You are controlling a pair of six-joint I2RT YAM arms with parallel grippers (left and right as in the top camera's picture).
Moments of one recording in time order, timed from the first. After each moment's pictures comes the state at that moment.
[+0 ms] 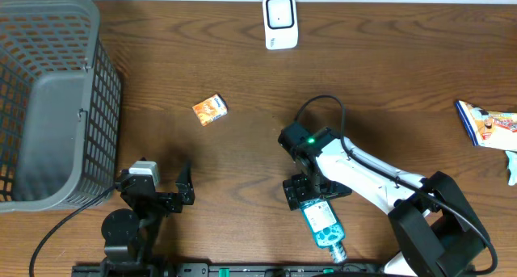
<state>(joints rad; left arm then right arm) -0.01 0.04 0.18 -0.40 0.15 -0.14 0.68 1.73 1.00 -1.02 -0.08 0.42</state>
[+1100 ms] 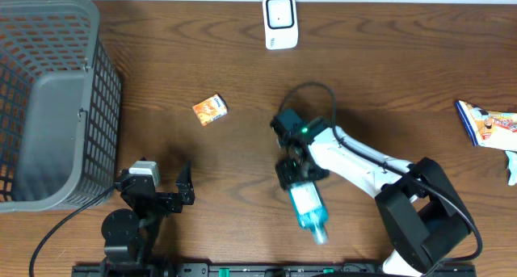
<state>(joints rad) -0.01 0.04 0.18 -0.40 0.15 -0.14 0.66 1.82 1.10 -0.85 -0.09 0.35</state>
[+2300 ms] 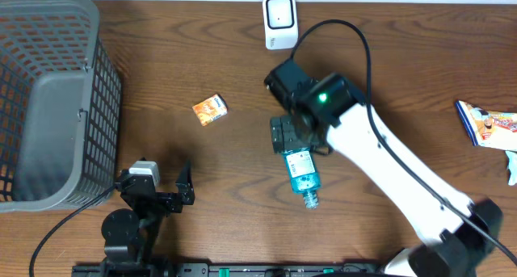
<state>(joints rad) -0.01 0.04 0.18 -0.40 0.15 -0.14 0.71 1.68 1.63 -1.37 0.16 0.62</state>
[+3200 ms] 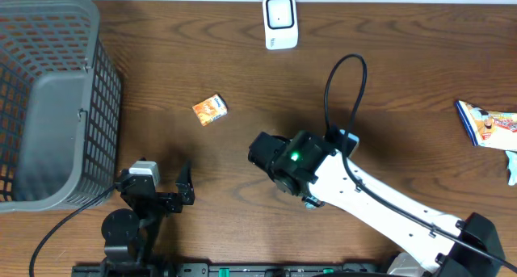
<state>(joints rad) -0.01 0.04 0.18 -0.40 0.15 -0.14 0.93 1.60 1.31 -1.47 0.43 1.56</state>
